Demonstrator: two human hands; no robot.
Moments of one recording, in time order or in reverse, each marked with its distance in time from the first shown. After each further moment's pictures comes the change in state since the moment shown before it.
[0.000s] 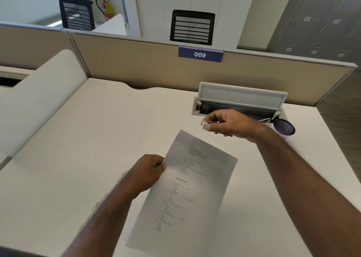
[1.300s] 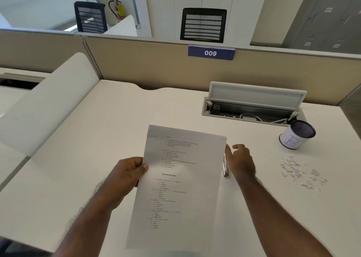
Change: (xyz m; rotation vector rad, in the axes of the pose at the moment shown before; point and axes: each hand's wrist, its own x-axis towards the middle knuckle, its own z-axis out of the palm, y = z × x) left_hand -0.017 -0.034 -0.039 -0.329 0.143 -0.007; right_hand 0.034 0.139 0.094 -0.107 0.713 0.552
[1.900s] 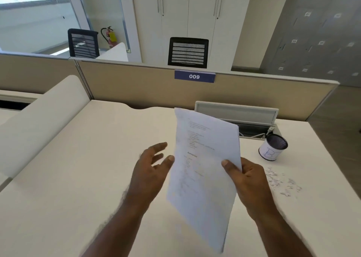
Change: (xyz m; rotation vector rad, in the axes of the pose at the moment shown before) left_hand -0.033 0.071 0.072 -0.058 0.209 0.313; right_hand -0.149 -0.047 -0.139 0.647 -0.114 -0.309
